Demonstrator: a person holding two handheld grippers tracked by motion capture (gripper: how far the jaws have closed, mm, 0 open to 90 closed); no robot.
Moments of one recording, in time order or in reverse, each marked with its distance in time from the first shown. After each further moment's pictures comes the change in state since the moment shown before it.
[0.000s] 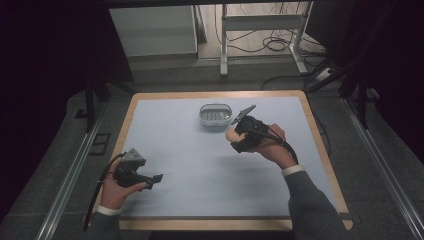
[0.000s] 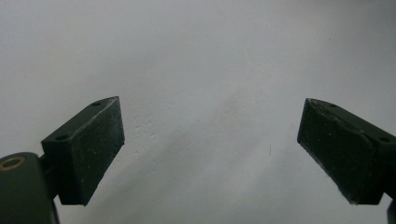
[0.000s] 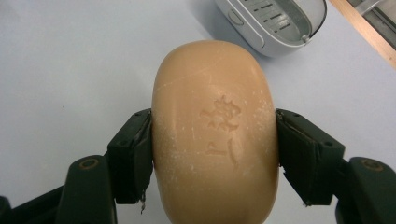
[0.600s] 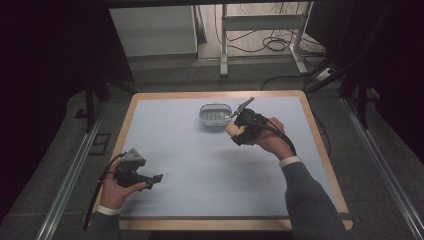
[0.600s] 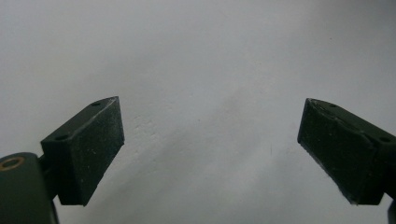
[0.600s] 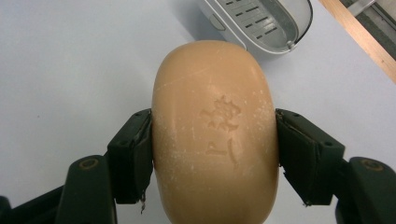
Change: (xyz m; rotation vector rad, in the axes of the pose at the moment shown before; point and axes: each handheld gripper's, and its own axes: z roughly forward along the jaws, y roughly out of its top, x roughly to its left) left arm 0.001 0.000 0.000 -0.005 -0.003 -0.009; right arm -0.019 0.012 0.011 0.023 -0.003 -0.004
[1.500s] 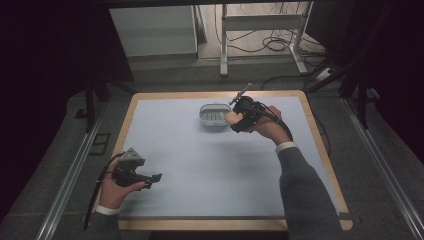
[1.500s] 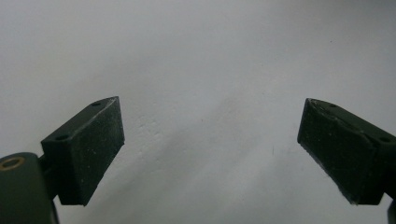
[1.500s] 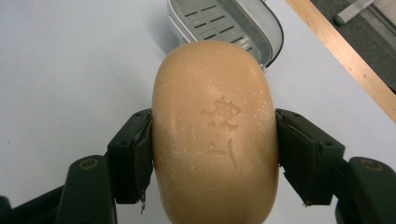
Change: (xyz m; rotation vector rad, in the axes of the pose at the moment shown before) left arm 0.003 -0.001 -0.002 -0.007 -0.002 -0.008; right arm -0.029 0.025 0.008 0.007 0.003 0.008
